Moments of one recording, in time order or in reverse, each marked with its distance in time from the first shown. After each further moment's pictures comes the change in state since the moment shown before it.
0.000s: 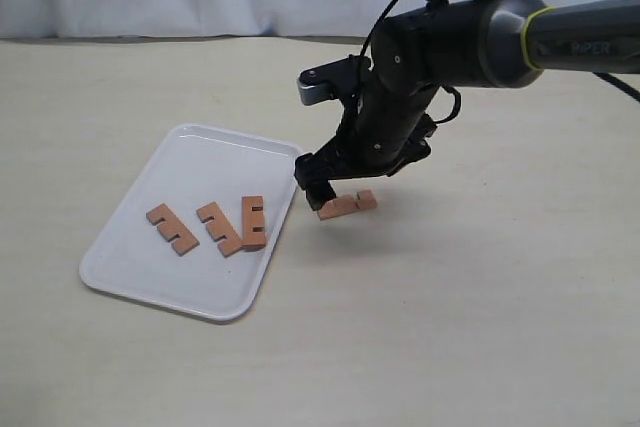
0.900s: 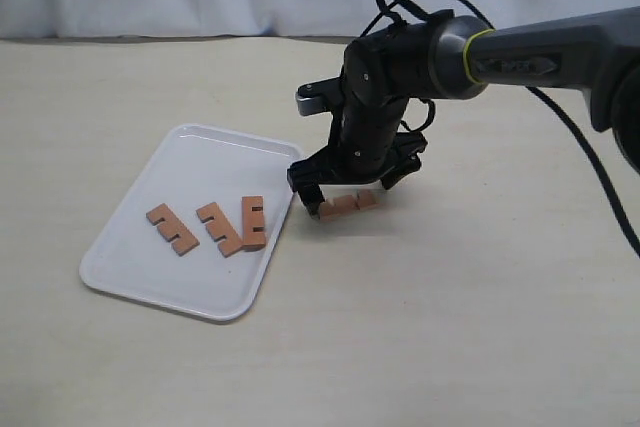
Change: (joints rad) left arm 0.000 0.000 0.000 0.000 0.000 0.000; right arm 0.000 0.163 -0.141 -0.068 0.062 0.166
